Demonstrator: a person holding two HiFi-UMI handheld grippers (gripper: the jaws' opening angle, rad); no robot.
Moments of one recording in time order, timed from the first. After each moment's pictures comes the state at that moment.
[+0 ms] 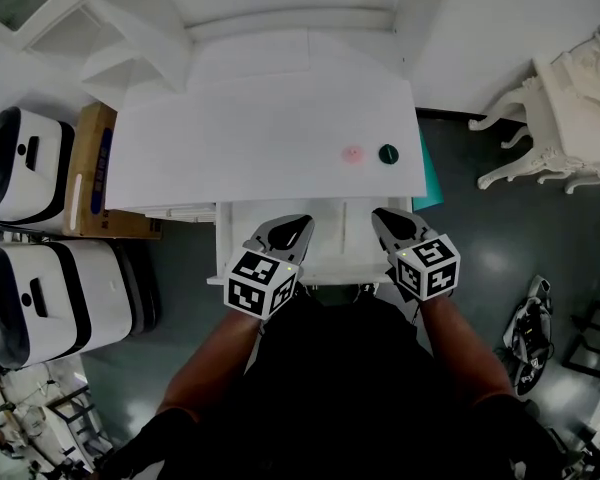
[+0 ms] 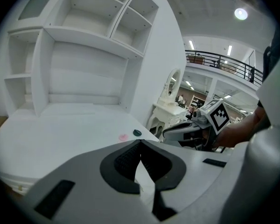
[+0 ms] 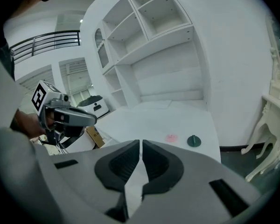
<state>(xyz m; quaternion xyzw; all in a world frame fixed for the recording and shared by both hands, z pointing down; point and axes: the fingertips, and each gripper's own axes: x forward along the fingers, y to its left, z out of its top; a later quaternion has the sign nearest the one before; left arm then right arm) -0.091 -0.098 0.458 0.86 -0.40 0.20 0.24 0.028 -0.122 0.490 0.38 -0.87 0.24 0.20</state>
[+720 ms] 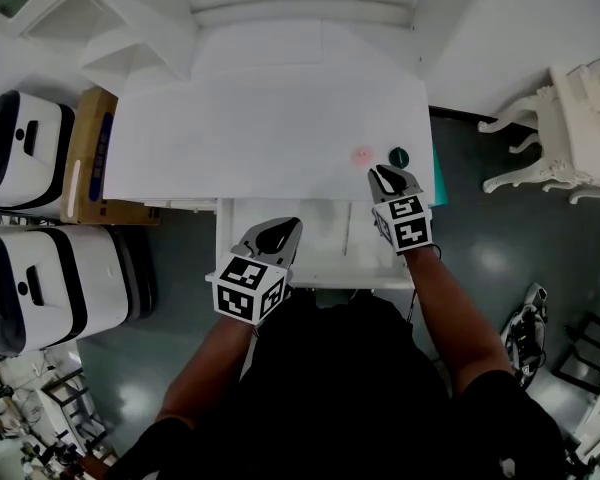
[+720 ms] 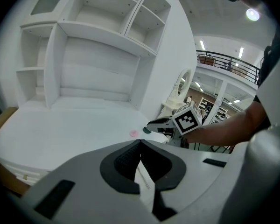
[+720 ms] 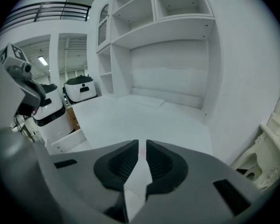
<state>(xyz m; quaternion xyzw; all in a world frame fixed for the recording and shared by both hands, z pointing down) -0.124 -0.106 0.475 0.83 -0.44 0.20 0.28 0.008 -0.231 0.551 0.41 -0.85 0.14 0.29</state>
